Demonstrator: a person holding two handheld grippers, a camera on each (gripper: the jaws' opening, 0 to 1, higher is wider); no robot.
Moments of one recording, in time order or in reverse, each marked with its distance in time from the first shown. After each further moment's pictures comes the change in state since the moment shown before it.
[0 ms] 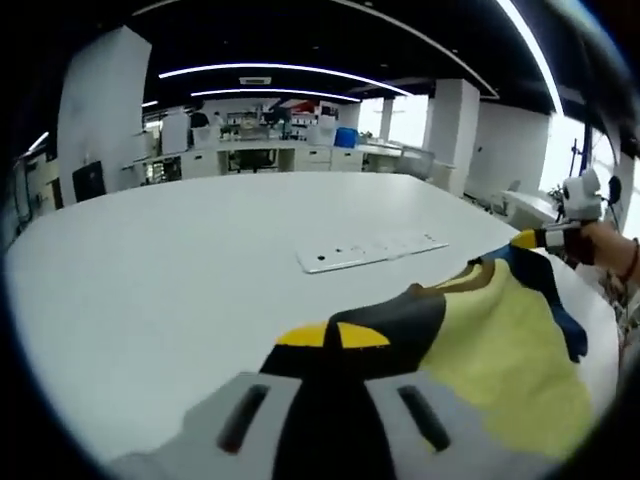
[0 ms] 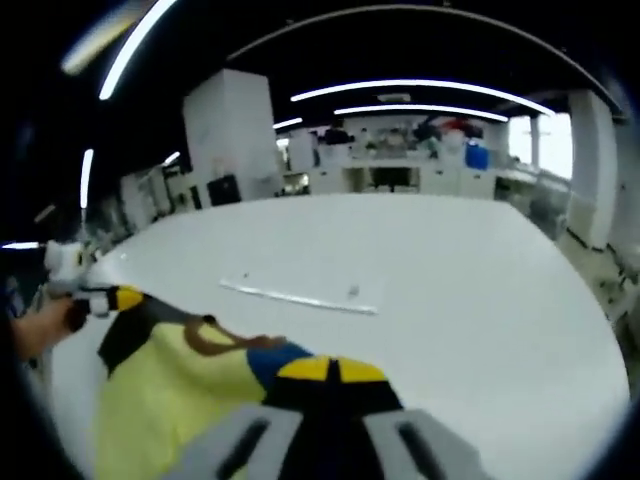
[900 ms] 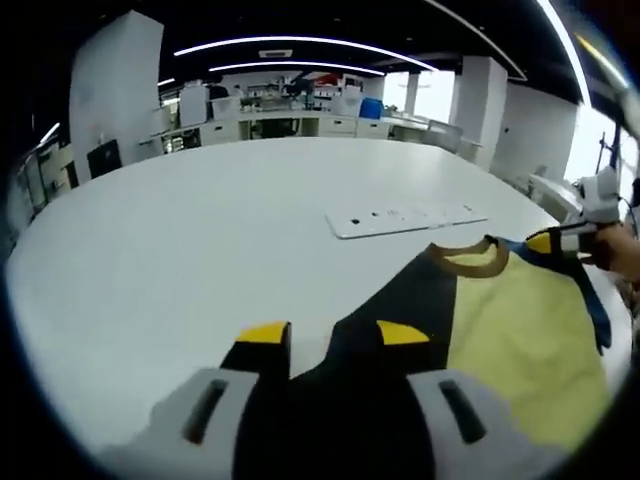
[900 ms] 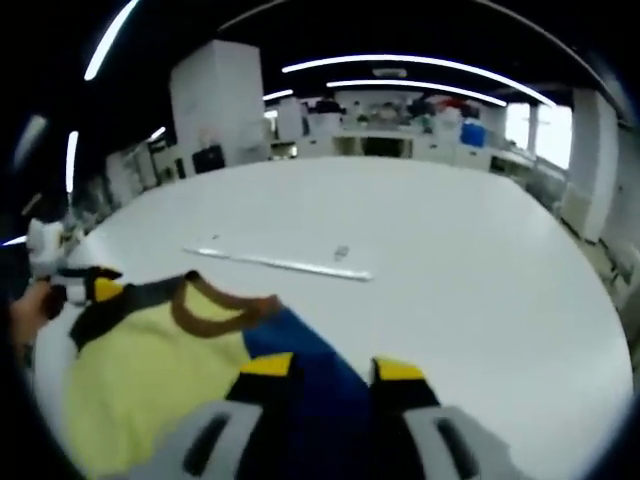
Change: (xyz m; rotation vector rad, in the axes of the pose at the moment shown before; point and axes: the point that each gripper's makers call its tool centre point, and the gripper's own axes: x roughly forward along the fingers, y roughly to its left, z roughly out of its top) left arm 0.027 0.022 -0.029 -0.006 0.140 0.094; right arm 0.038 -0.012 -0.041 -0.015 0.145 -0.060
